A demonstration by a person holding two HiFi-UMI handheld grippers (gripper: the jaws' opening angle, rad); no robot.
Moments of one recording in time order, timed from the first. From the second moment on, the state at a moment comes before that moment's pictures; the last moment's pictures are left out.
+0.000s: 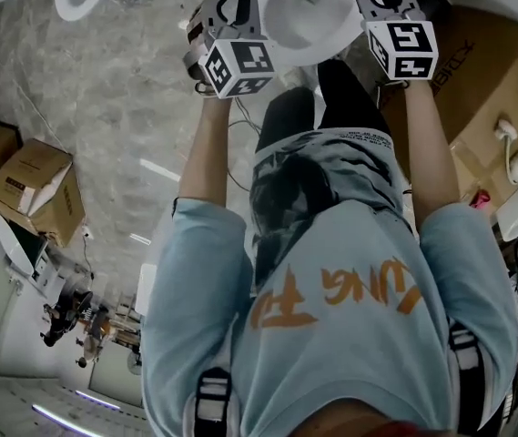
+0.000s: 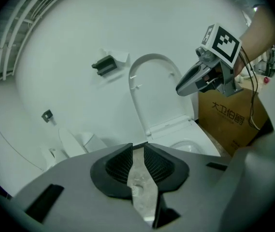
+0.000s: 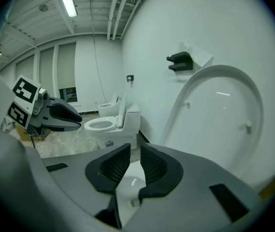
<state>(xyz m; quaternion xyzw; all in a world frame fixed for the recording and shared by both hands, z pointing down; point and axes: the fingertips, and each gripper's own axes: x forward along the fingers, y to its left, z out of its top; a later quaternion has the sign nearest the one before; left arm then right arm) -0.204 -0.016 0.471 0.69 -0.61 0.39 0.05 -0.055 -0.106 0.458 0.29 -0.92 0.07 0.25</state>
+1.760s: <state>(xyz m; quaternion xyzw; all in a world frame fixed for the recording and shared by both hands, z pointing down) -0.092 0.134 0.834 0.80 -0.09 0.59 0.11 -0.047 0.146 0.857 -0.20 -0.81 -0.04 0.56</state>
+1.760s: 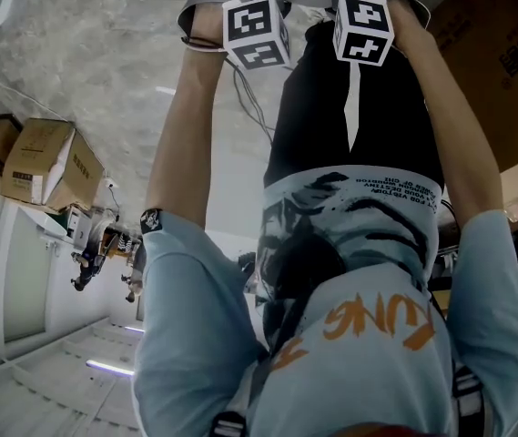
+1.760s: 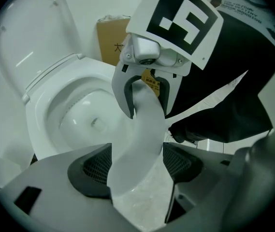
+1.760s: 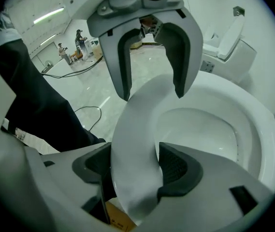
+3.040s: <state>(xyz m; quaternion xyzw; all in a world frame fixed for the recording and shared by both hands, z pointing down) -0.074 0.115 0.683 0.75 -0.15 0.63 -0.15 -0.055 0.132 0.692 -0.16 -0.87 0.04 0.47</state>
